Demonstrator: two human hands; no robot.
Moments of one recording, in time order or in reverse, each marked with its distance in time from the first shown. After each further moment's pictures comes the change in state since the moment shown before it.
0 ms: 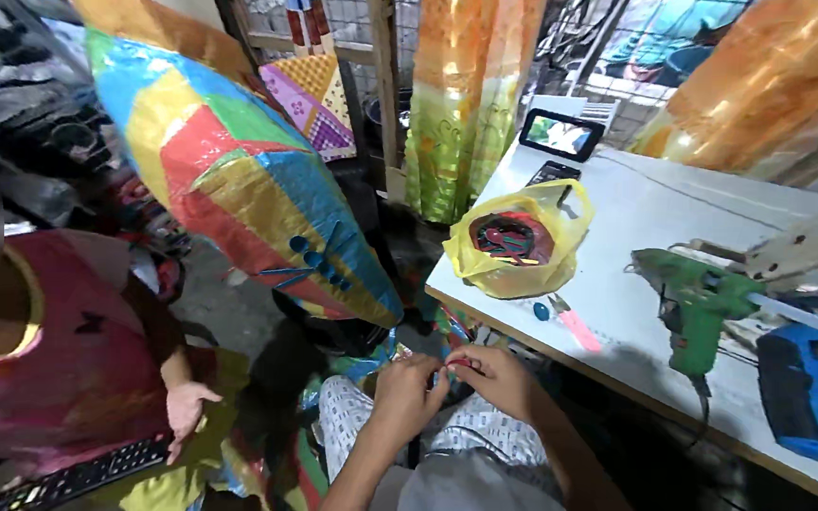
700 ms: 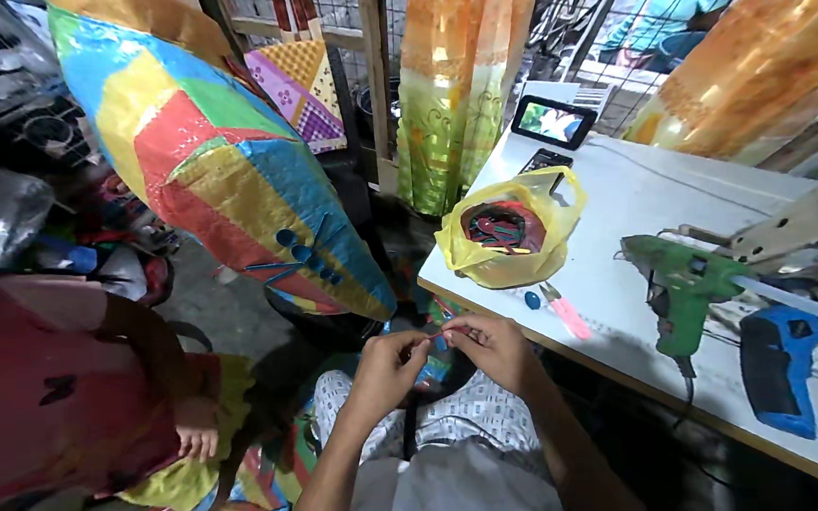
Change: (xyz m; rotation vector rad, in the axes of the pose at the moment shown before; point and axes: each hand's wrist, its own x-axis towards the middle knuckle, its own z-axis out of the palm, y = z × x) left_hand 0.012 -0.006 -0.024 -0.282 0.075 0.008; right_hand 0.010 -0.006 -0.010 -0.021 0.236 -0.045
